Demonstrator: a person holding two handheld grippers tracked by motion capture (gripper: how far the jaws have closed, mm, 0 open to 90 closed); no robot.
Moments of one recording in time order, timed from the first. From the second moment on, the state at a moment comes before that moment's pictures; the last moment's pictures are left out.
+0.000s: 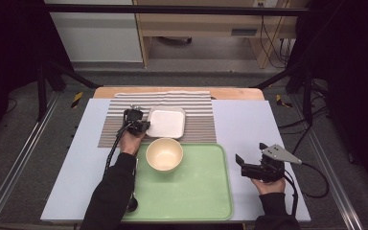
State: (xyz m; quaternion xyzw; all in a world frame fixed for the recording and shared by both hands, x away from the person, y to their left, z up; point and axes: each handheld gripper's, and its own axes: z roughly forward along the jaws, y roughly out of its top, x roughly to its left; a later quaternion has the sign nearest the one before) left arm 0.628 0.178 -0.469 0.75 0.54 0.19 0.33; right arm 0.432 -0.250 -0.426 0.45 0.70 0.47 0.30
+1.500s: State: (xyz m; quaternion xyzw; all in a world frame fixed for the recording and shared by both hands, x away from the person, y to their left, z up) left arm 0.597 0.187 -0.404 0.68 0.51 0.29 0.44; right arm 0.432 -0.250 -0.426 0.45 0.70 0.47 0.30
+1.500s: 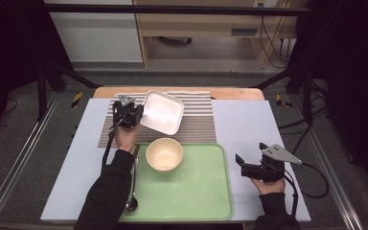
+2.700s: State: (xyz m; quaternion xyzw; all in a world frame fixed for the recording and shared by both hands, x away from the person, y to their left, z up) left arm 0.508 0.185 -0.331 0.68 0.41 0.29 0.53; right arm 0.430 -0.249 -0.424 0.44 0.70 0.47 0.31
